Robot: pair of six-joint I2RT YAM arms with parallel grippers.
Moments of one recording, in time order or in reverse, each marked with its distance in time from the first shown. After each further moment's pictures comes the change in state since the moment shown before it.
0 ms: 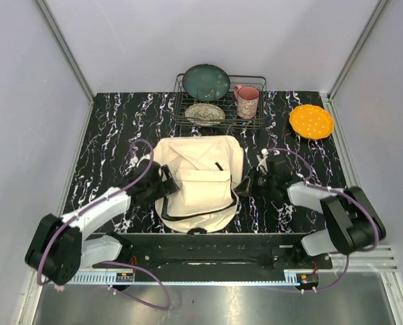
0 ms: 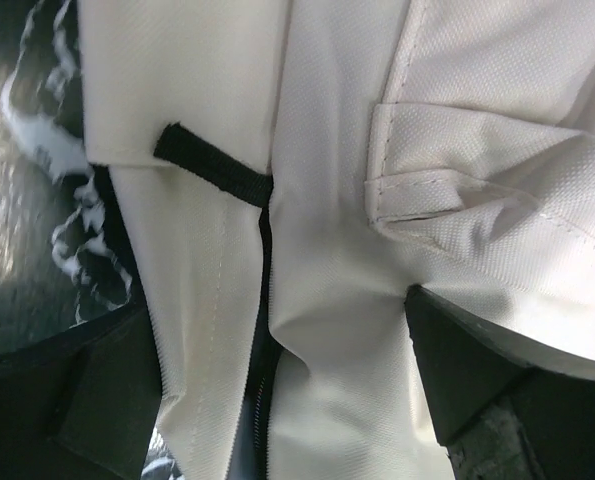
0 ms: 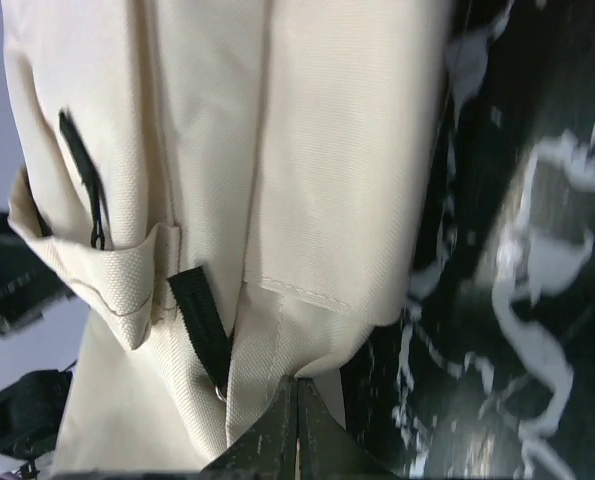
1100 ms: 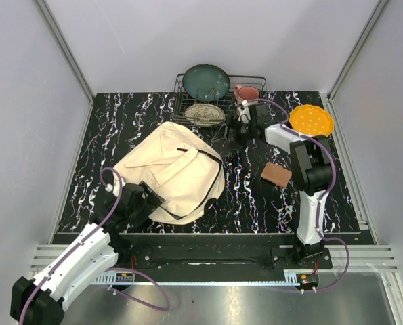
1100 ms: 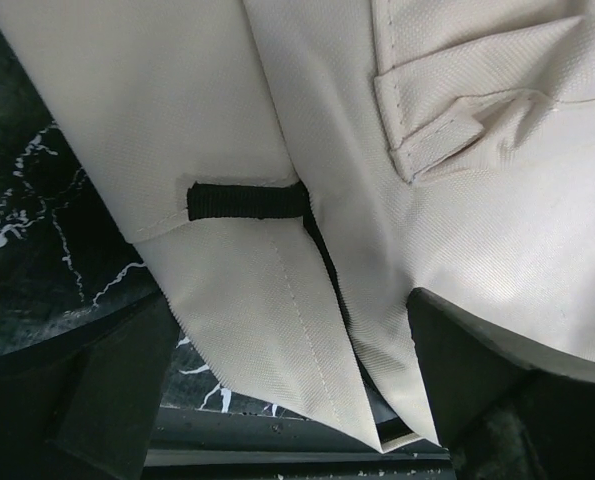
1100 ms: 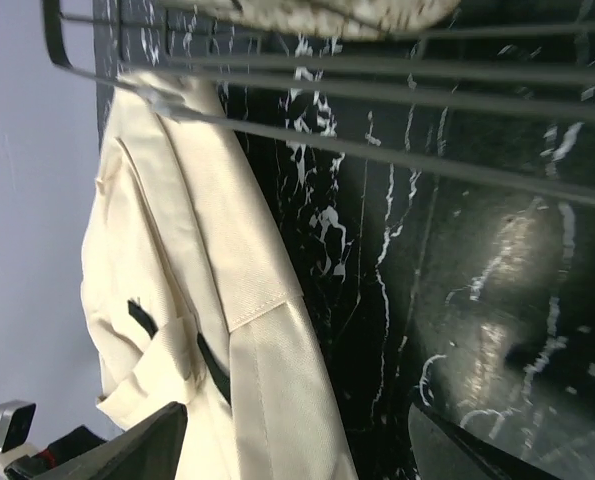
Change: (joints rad) left arm -0.002 -0.487 -0.153 -0.316 -0.115 -0.291; right arm -0.073 0.554 0.889 -0.361 -0.080 -0.166
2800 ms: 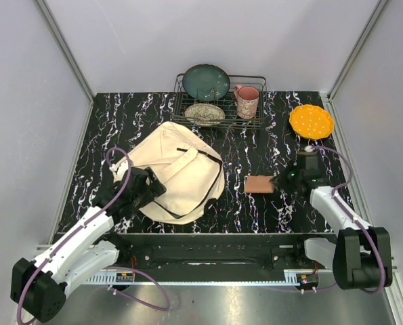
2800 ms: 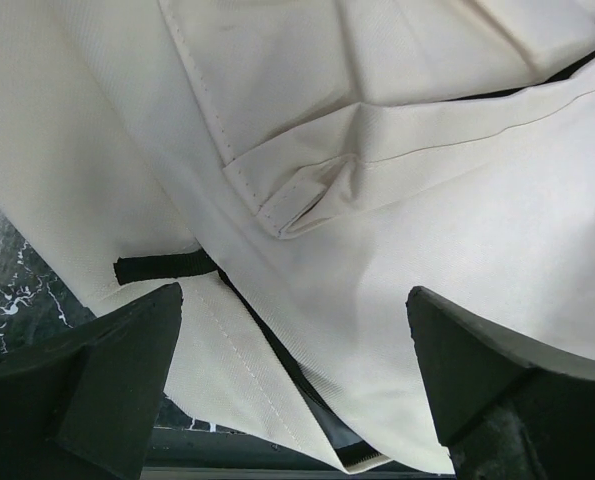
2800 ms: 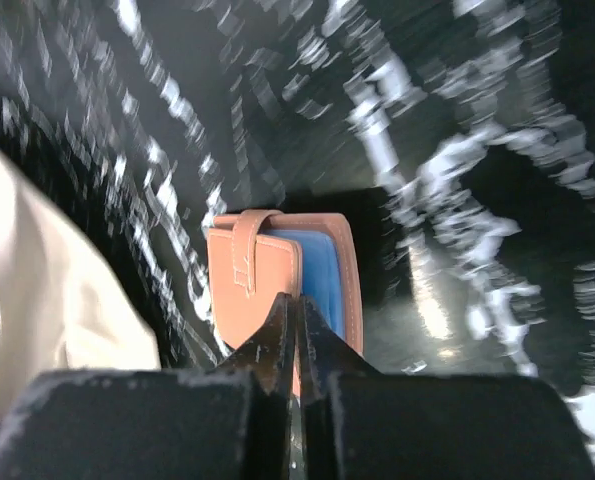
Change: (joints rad) left arm -0.010 0.194 0.182 0.038 -0.068 0.179; right arm -0.169 -0.919 -0.894 -0.066 0.494 0.131
